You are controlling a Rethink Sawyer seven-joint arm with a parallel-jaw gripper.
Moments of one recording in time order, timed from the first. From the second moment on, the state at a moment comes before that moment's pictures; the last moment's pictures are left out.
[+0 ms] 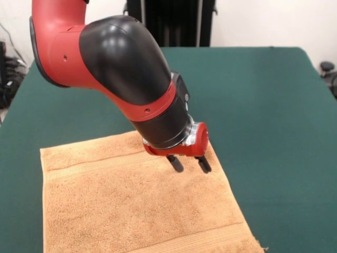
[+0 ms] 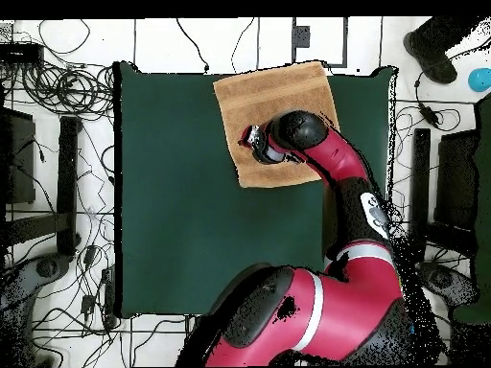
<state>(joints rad) -0.33 -0.15 0.12 1.09 0.32 0.88 1.57</state>
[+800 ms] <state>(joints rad) -0.33 -0.15 0.12 1.09 0.33 0.88 1.57</state>
